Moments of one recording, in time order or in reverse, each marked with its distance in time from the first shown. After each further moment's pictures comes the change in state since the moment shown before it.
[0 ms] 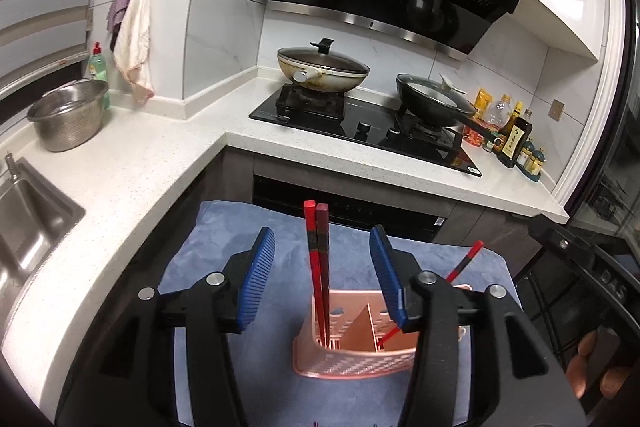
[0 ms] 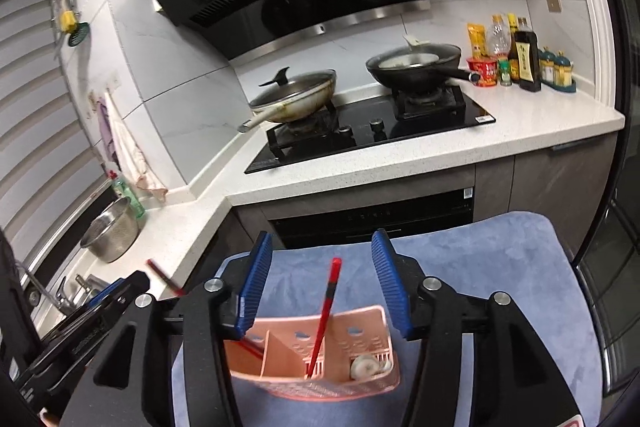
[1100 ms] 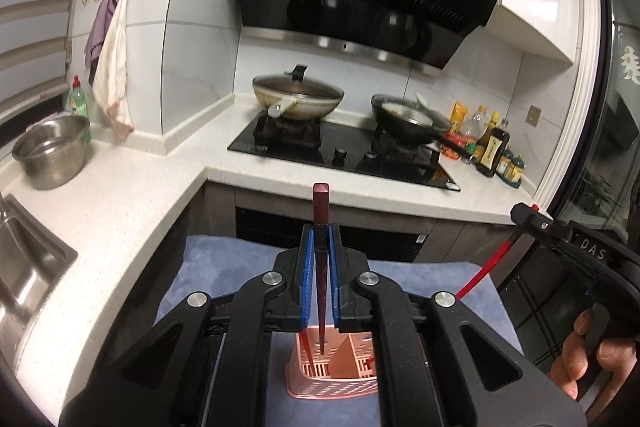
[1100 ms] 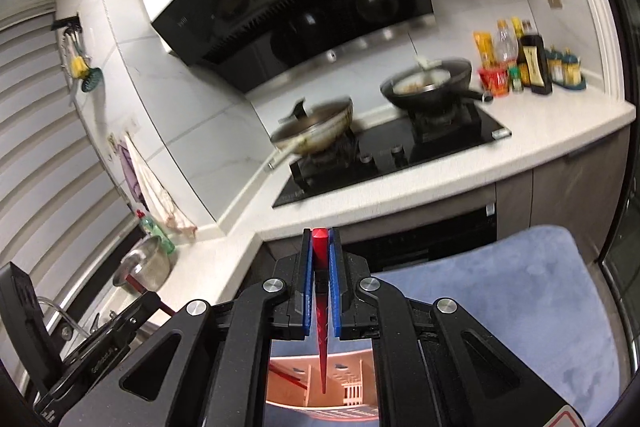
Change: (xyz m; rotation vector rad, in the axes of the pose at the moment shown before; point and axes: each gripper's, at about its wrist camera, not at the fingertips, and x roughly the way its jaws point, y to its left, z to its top) left arm -0.003 -0.007 0.027 0.055 -0.054 -0.078; right arm 0.010 -0.010 0.031 0.111 -0.045 0.075
